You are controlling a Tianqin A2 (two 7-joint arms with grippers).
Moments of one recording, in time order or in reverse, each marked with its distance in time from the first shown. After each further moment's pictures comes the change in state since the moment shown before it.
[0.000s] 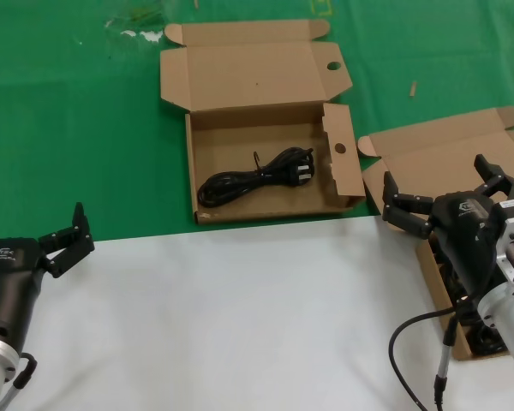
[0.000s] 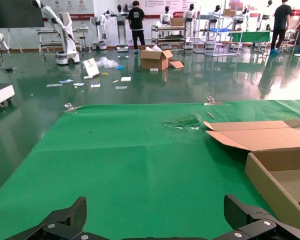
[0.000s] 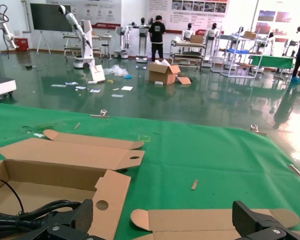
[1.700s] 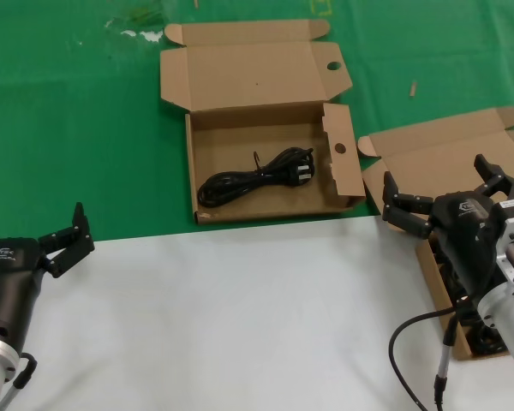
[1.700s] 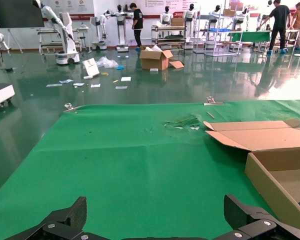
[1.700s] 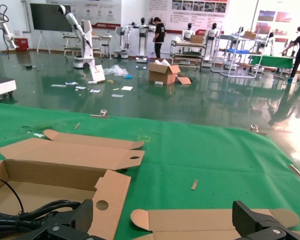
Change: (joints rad) left arm 0.000 0.000 0.000 0.000 0.000 0.000 0.000; right arm 0.000 0.000 0.000 0.000 0.000 0.000 0.000
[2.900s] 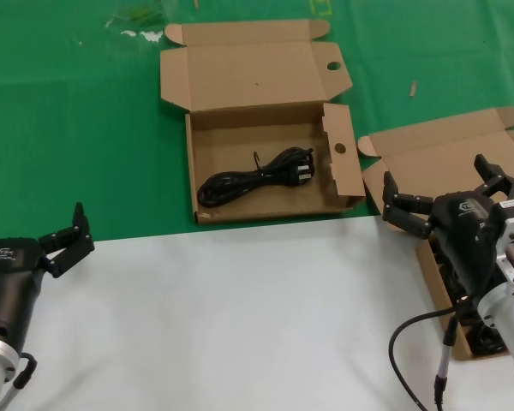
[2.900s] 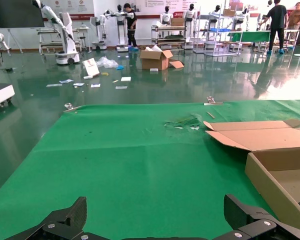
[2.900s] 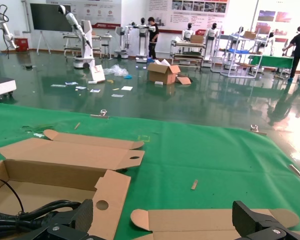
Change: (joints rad) left arm 0.000 0.000 0.000 0.000 0.000 0.000 0.000; right arm 0.000 0.000 0.000 0.000 0.000 0.000 0.000
